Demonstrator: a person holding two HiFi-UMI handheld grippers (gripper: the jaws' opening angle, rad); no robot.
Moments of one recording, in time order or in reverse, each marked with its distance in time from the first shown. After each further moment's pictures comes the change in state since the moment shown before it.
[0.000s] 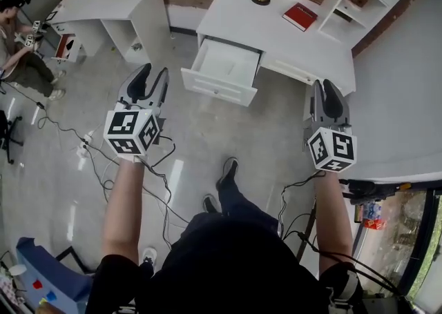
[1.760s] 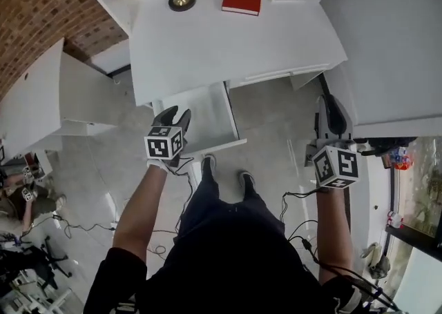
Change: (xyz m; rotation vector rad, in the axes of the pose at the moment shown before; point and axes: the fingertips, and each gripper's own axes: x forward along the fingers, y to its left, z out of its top) left arm 0.479 -0.040 -0.284 0.002 0.689 -0.548; right arm 0.205 -0.178 -0.154 0.195 0.237 -0.529
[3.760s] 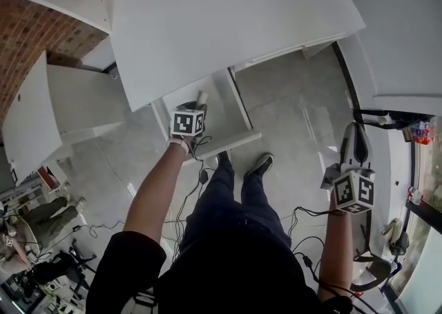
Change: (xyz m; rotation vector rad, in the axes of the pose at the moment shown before) left arm 0.165 0.022 -0.116 0.061 0.428 -0.058; right arm -0.042 -0.066 -0.132 0.150 0.207 -0.291
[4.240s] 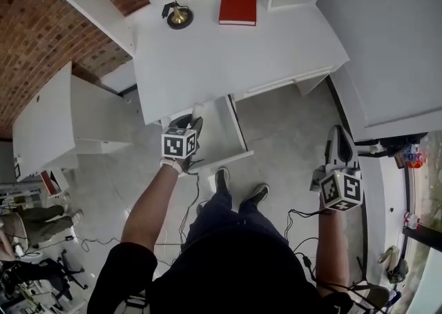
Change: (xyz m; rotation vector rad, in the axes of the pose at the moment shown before) left arm -0.150 -0.046 0.071 0.039 -0.303 0.043; right arm -0.030 0.012 0.075 0.003 -0.159 0.131
